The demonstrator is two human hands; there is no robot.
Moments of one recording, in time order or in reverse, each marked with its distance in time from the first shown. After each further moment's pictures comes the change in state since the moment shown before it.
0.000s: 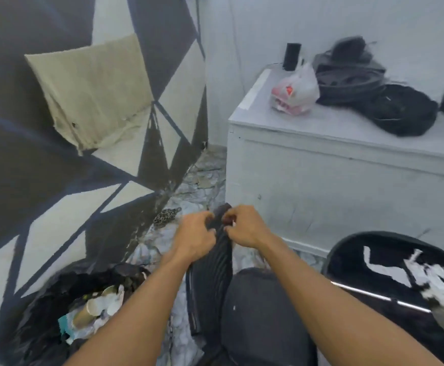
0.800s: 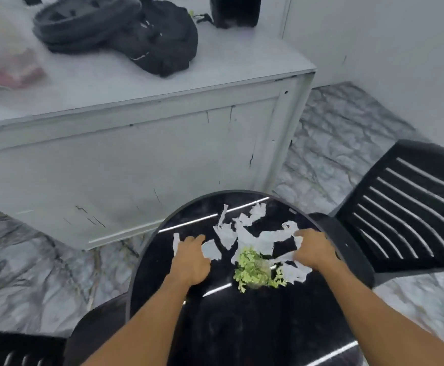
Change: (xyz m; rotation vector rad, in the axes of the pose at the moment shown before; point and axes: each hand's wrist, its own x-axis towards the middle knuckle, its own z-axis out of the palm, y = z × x) left_hand 0.057 0.314 0.509 0.292 -0.739 0.235; right_hand -0.289 0.583 -0.246 0.060 0.150 1.152
